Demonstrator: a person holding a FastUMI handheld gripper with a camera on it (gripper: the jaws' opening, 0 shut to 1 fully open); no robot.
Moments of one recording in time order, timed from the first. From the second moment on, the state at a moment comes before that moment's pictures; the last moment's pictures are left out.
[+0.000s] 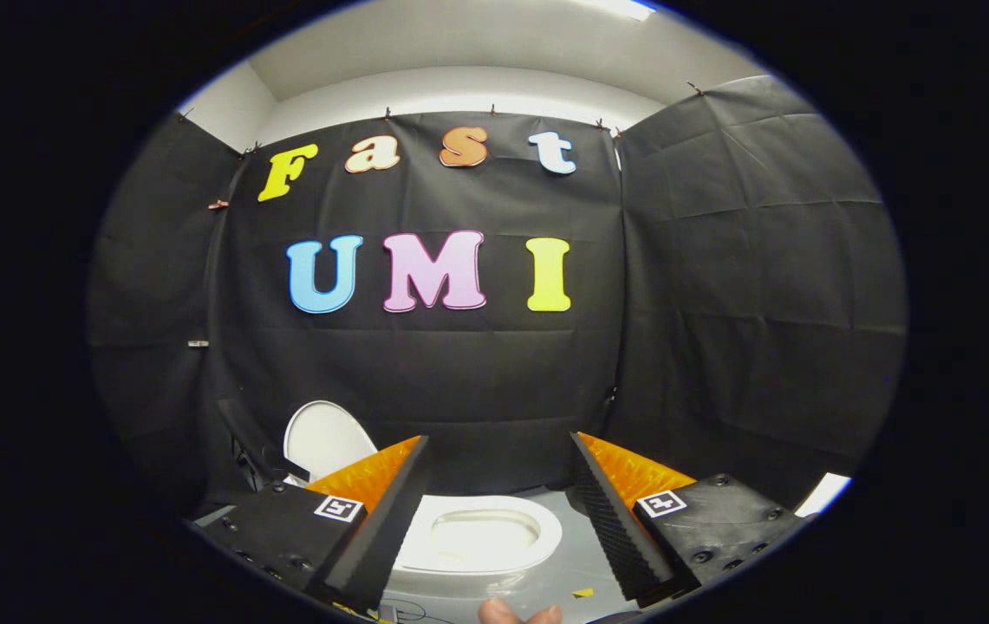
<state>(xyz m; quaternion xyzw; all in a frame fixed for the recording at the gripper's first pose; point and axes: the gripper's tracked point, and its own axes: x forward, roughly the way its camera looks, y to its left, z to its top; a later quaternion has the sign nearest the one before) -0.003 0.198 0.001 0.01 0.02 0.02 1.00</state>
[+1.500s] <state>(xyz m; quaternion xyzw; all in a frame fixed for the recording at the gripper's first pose) -0.055 0.147 -0.012 0.02 0.01 0.11 0.99</state>
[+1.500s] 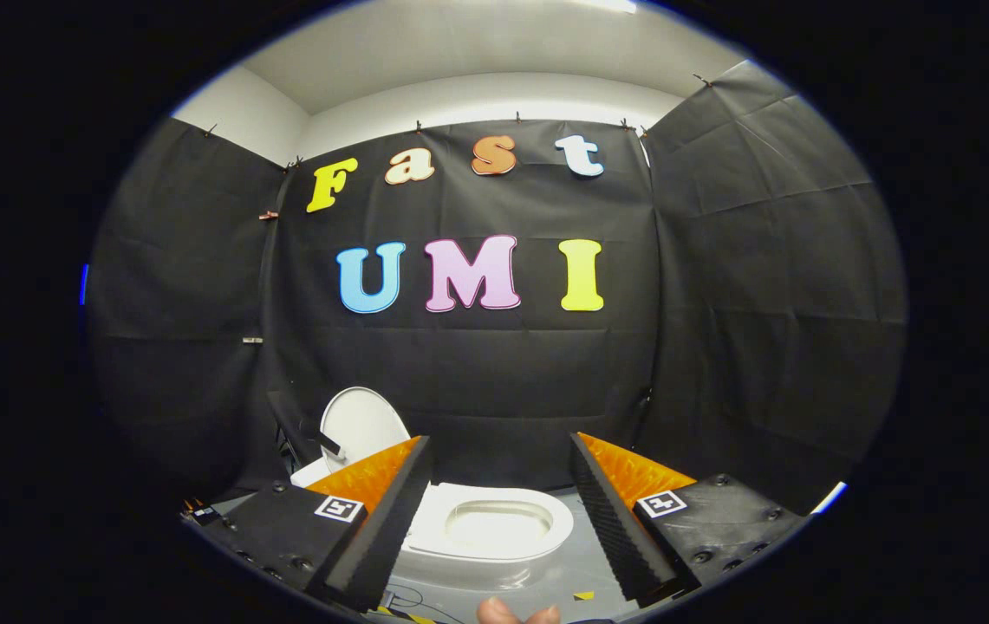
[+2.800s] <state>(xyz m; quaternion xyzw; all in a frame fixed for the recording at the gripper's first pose) -0.057 0.156 -0.026 0.01 0.02 0.12 0.99</state>
